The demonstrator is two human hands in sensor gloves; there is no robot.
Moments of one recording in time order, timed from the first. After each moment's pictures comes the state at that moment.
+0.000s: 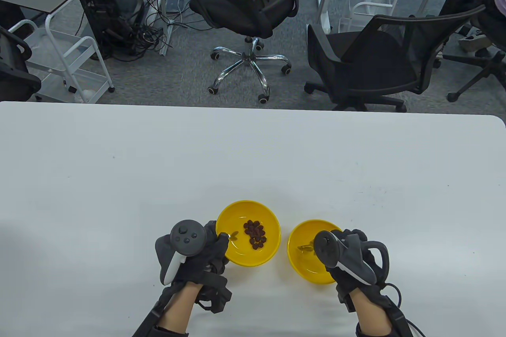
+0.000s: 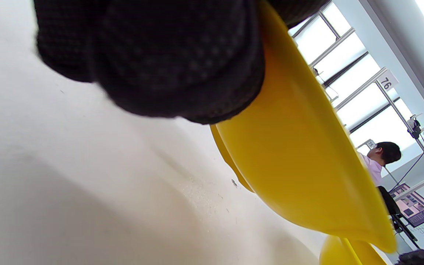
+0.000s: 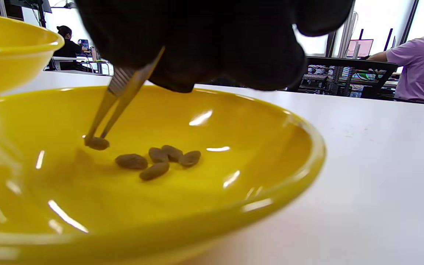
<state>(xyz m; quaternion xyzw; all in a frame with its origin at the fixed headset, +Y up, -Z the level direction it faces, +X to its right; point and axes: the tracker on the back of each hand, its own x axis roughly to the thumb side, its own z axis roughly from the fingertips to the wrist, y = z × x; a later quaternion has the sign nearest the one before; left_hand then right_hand) -0.153 -0.733 -0.269 -0.08 0.01 0.38 0.92 0.164 -0.708 -0.266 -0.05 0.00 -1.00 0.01</state>
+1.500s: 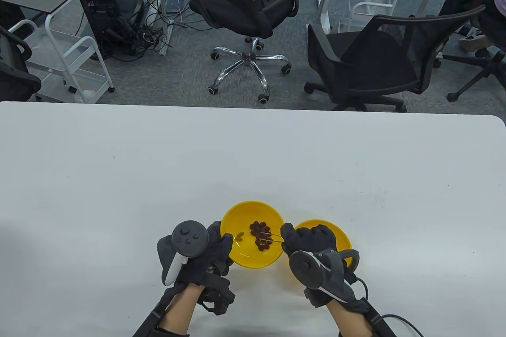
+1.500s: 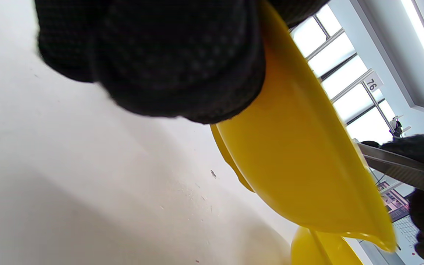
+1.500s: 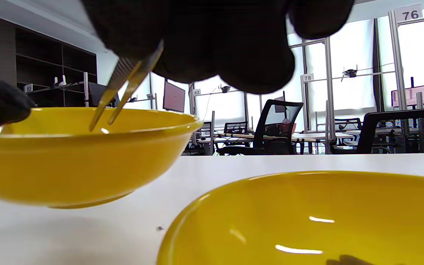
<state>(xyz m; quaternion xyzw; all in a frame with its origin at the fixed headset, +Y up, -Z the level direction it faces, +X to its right) -0.146 -0.734 -0.267 -0.09 -0.01 0.40 0.91 0.102 -0.695 -0.240 -0.14 0.16 -0.97 -0.08</state>
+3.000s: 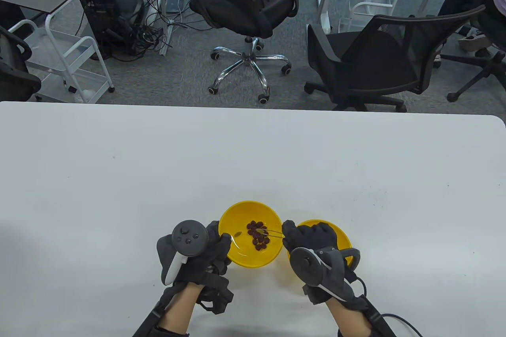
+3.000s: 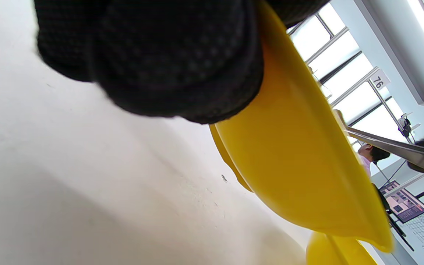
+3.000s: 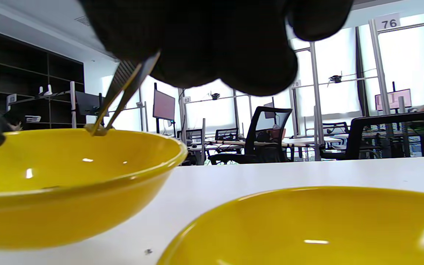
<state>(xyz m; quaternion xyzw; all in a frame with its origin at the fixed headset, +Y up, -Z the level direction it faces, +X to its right) -0.147 -0.733 -0.267 -0.08 0.00 0.38 0.92 0.120 -0.681 -0.242 -0.10 0.17 -0.97 -0.10</state>
